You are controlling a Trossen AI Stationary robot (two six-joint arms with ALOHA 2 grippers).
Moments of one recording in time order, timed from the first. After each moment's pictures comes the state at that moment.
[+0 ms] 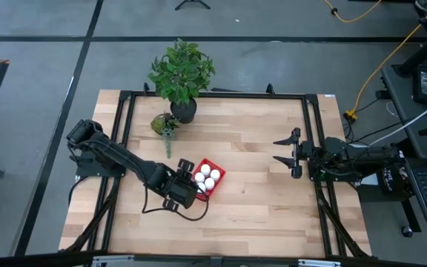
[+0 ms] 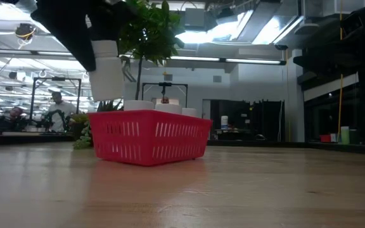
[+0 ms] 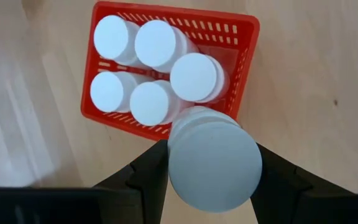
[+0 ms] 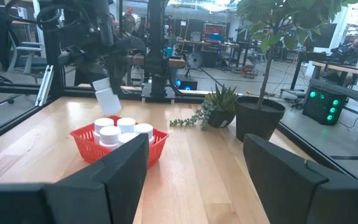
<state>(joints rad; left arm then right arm) -0.45 1.67 1.31 -0.94 -0.34 -0.04 0.05 0.03 0.01 0.05 0.14 -0.09</state>
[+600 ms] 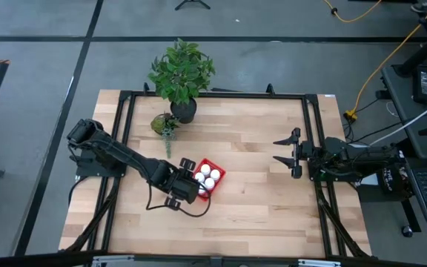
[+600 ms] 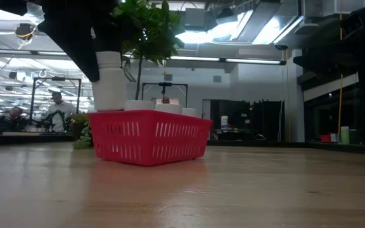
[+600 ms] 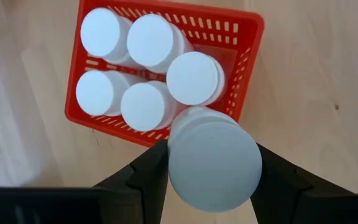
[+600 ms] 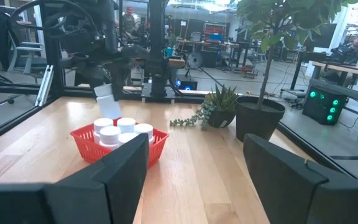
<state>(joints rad) -0.41 1.67 1.27 -0.88 -0.28 -0.02 0.05 0.03 0.01 0.05 0.14 -0.09</state>
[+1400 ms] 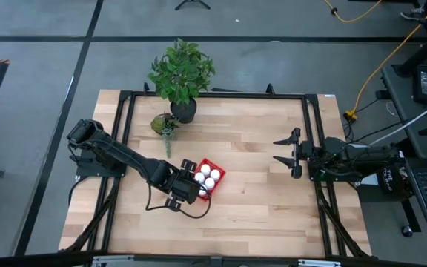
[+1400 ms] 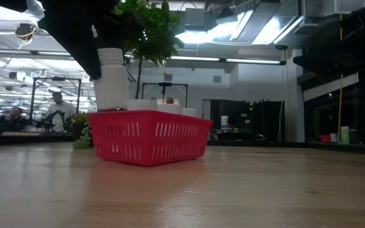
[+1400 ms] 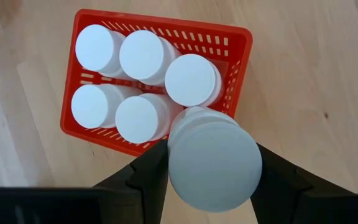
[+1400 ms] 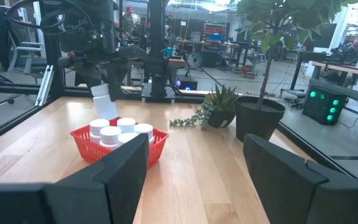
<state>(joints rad) -0.41 1.67 1.27 -0.84 -0.26 0.00 0.05 0.03 0.01 0.05 0.14 -0.09</state>
